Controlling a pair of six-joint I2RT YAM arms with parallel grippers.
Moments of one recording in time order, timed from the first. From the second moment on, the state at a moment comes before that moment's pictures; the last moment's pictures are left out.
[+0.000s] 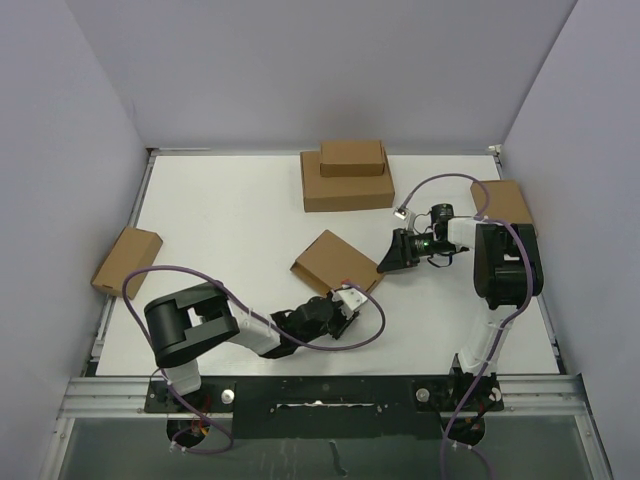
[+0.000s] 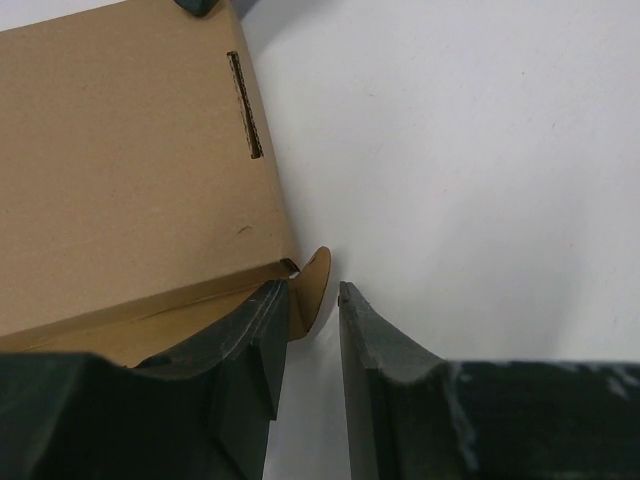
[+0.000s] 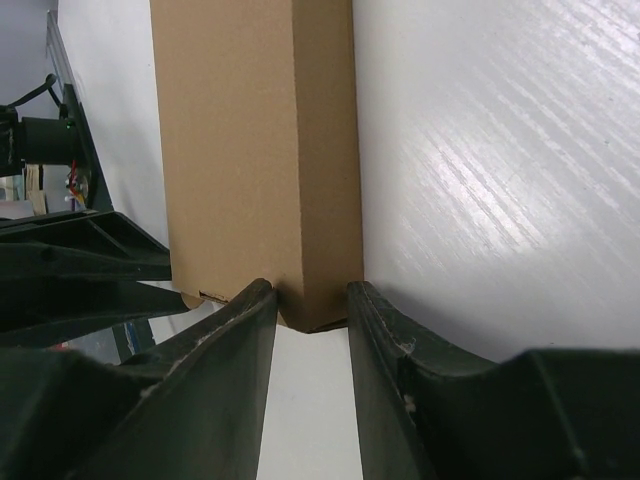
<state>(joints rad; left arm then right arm) -1.18 1.76 0.58 0.78 -0.21 -0.07 0.03 1.95 1.08 -0.50 -1.05 -0.30</state>
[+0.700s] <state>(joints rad) -1.18 1.77 0.58 0.77 -0.23 -0.08 0.03 1.96 1.09 -0.51 -1.05 -0.30</state>
